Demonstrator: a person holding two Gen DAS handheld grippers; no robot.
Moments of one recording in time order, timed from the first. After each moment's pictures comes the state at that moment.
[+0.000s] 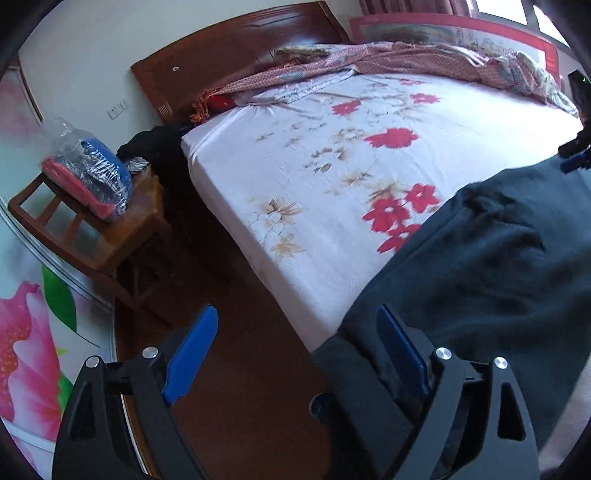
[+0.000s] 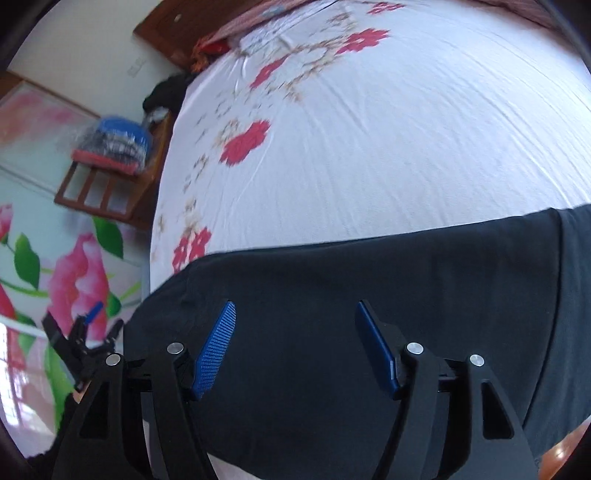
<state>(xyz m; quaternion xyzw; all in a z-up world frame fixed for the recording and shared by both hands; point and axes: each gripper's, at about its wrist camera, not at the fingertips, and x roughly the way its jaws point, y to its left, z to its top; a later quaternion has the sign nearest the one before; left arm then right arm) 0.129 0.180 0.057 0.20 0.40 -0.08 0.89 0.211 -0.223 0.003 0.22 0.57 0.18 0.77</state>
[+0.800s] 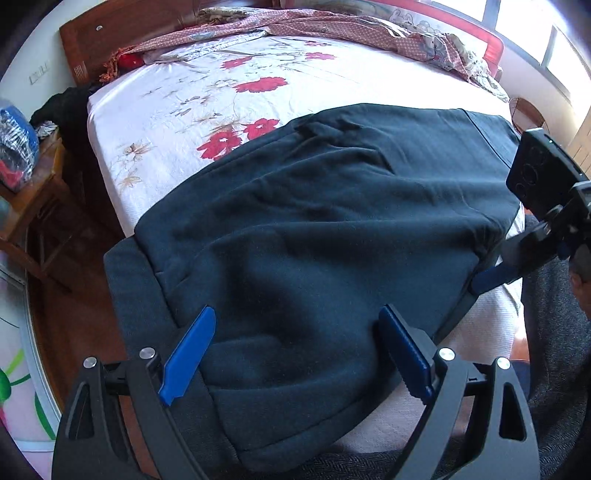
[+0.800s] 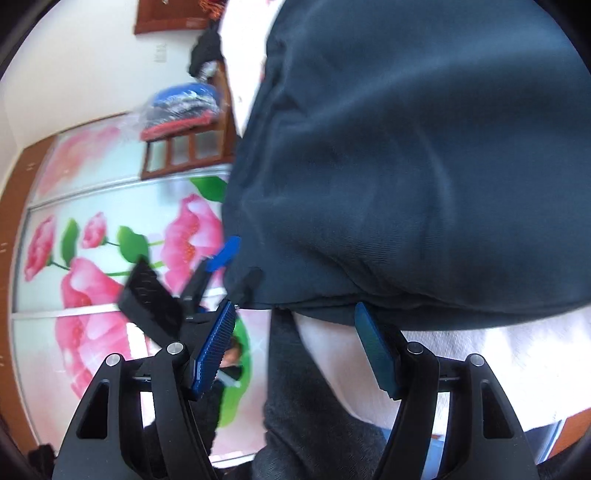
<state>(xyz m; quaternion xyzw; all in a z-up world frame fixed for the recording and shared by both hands) 0.060 0.120 0.013 0.14 0.50 -0.23 0.82 0.082 -0.120 -0.092 0.48 0.60 0.27 0.58</state>
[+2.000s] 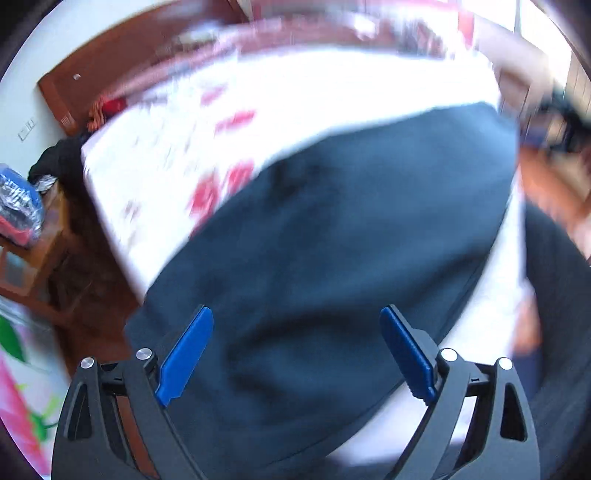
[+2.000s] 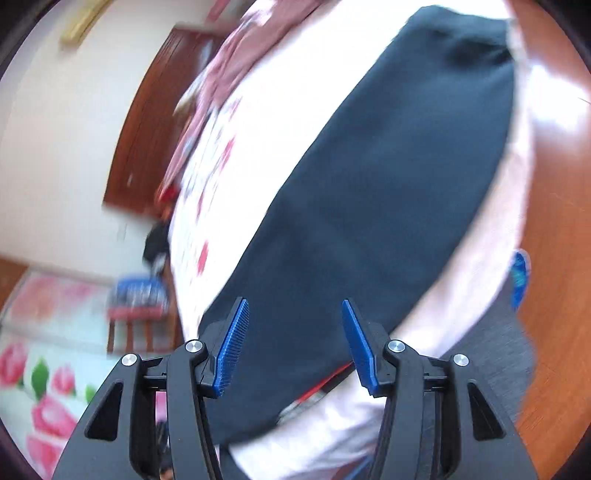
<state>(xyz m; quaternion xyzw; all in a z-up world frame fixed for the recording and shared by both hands) 0.063 0.069 0.054 0.19 0.44 -0.26 0.84 -0.002 -0.475 -0.005 0.52 0.37 -0.06 0.77</state>
